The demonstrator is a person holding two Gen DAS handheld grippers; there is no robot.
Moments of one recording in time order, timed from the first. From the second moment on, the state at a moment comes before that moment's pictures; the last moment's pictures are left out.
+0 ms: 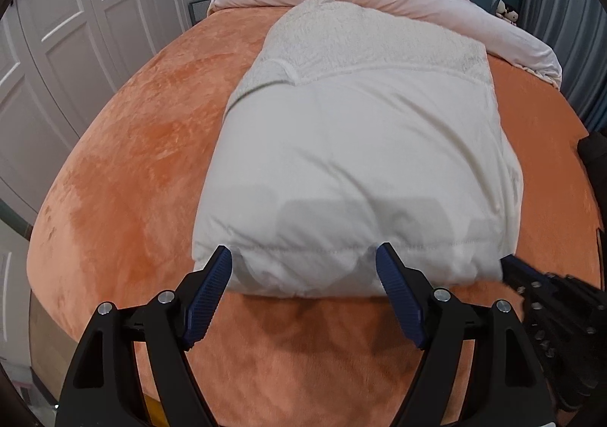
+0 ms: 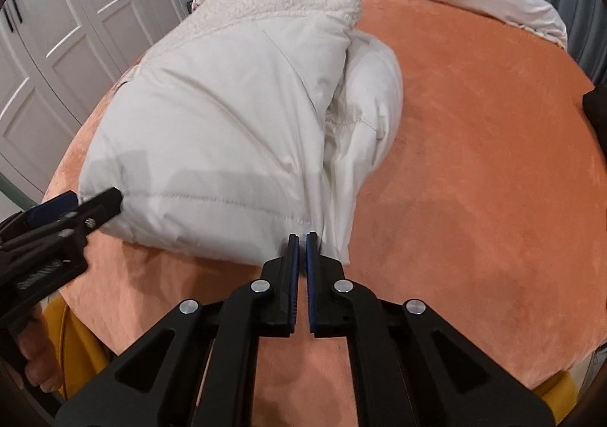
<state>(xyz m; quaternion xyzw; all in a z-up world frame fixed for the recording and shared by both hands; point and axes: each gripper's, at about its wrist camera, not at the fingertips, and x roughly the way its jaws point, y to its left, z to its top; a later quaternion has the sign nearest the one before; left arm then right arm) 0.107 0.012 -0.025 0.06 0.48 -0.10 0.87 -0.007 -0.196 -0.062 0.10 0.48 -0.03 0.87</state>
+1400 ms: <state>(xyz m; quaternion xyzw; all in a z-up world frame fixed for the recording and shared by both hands) 0.017 0.006 -0.041 0.07 0.45 -0.05 0.89 -0.104 -0.157 -0.058 0.07 0.44 -0.05 0.89</state>
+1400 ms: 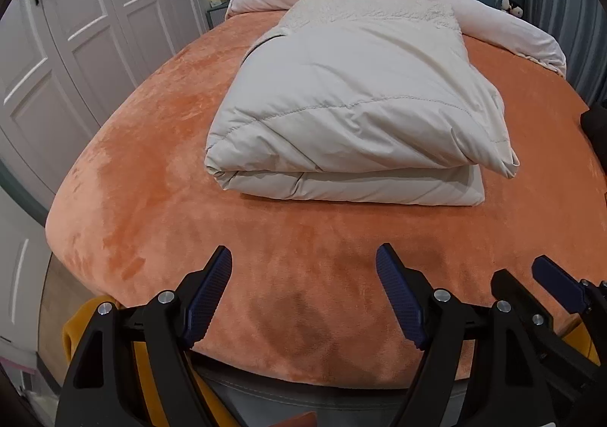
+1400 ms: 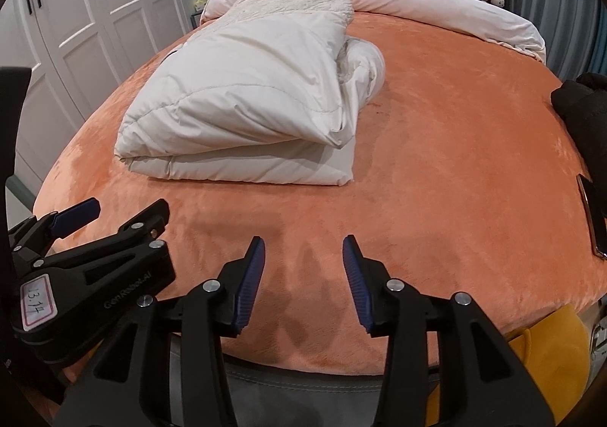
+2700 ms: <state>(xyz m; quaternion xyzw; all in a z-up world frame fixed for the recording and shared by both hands) 0.018 0.006 -0.037 0.08 0.44 -0.05 0.90 -0.106 -0.152 -0.053 0.07 0.44 -0.06 0.89</state>
